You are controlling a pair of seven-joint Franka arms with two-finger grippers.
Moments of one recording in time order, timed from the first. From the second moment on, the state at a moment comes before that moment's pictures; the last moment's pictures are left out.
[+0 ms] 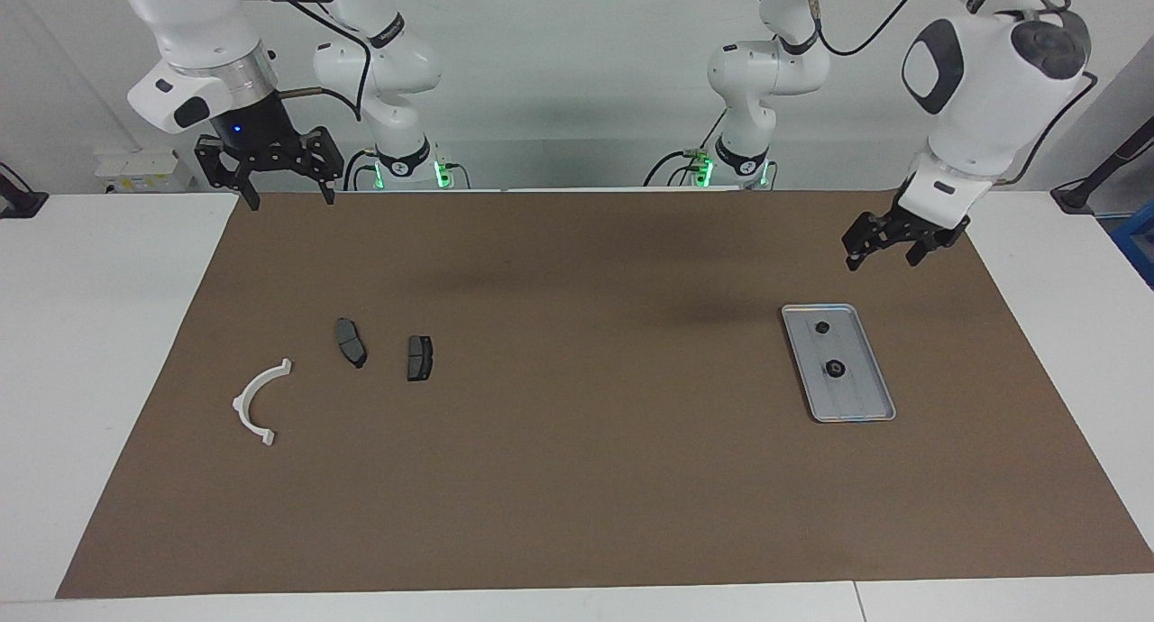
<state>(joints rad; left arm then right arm) -0.04 0.06 -0.01 -1.76 0.00 1.82 -0.05 0.05 -0.07 -0.01 -1.61 -0.02 1.55 -0.06</state>
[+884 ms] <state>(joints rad) 0.02 0.32 0.01 -1.91 0.00 2.20 -0.03 0.05 -0.09 -0.01 -1.61 -0.02 1.55 -0.06</state>
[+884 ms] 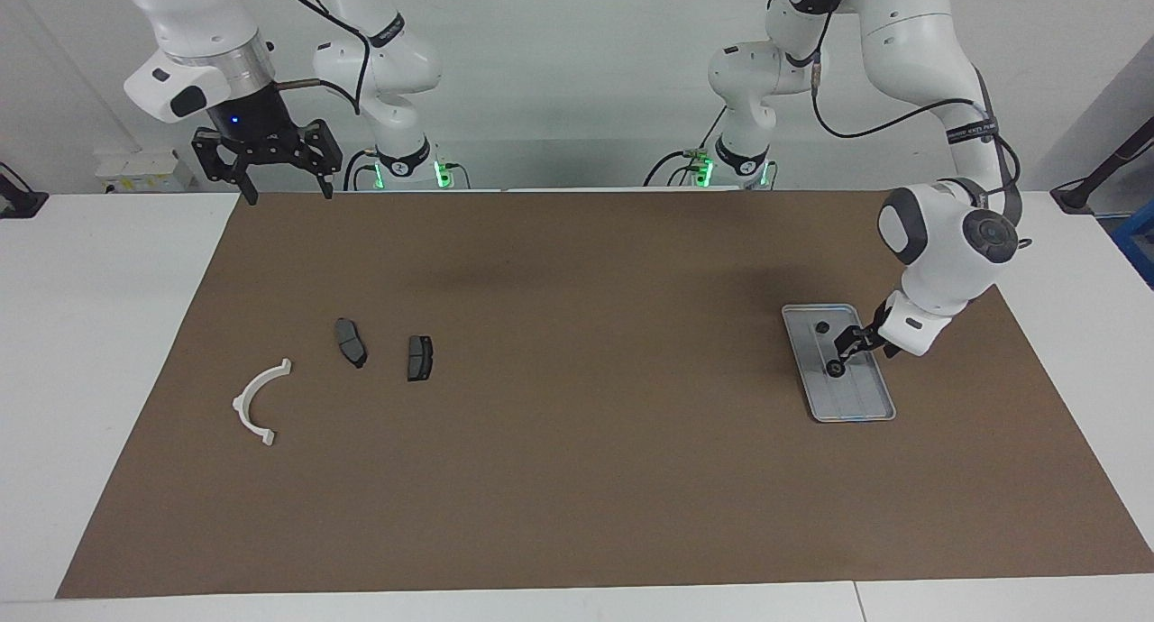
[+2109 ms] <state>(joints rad) -0.01 0.33 0.00 -1.97 -0.01 2.27 -0.11 0.04 0.00 -0.01 -1.63 -0.02 1.66 -0.06</state>
